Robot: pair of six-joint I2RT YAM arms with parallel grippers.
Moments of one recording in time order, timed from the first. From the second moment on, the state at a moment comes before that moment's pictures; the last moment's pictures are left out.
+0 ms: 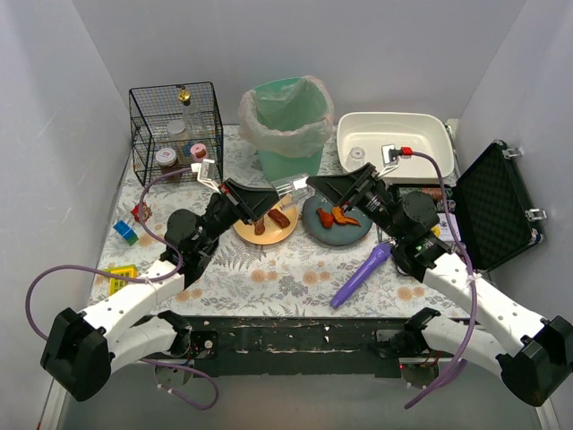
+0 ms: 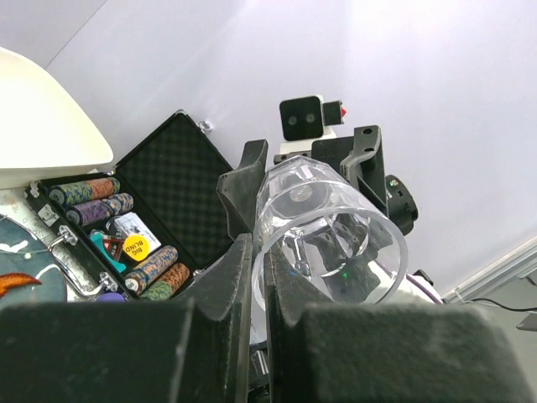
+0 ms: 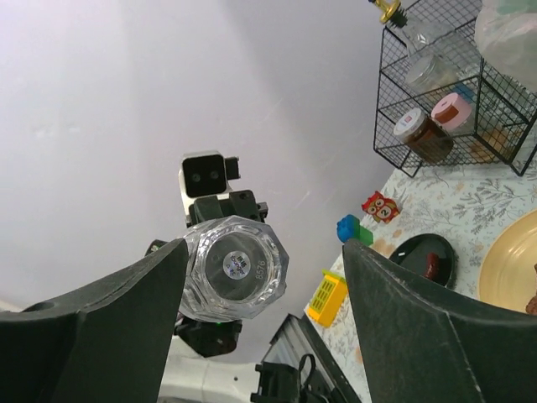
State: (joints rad) left arm -0.60 1.00 0.58 0.82 0.34 -1.08; right arm 0.66 0.97 0.77 0.45 -0.26 1.05
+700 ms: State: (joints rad) left arm -0.60 1.07 0.55 1.02 0.35 -1.13; right arm 0.76 1.08 0.68 0.83 -0.11 1.25
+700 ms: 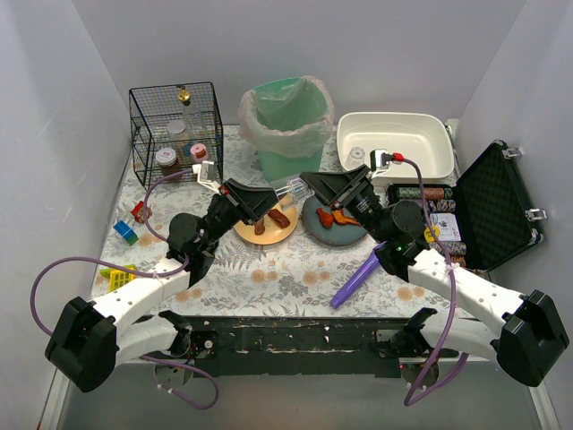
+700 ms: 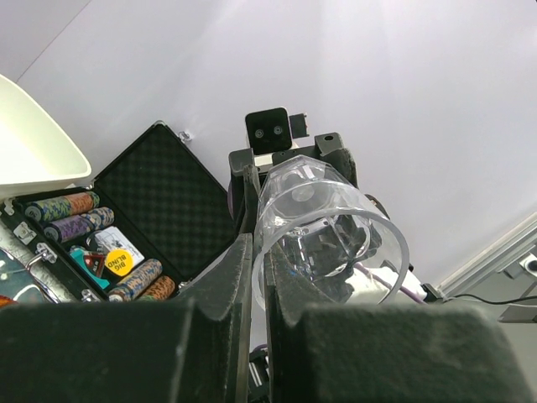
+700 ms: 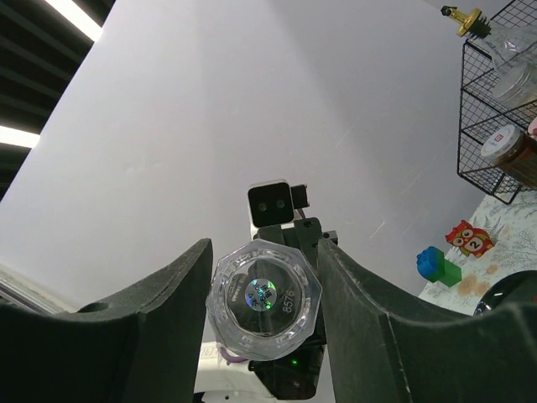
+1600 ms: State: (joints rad) left arm -0.60 1.02 0.46 0.63 0.26 -1.08; right arm 0.43 1.03 1.14 0.09 0.17 0.68
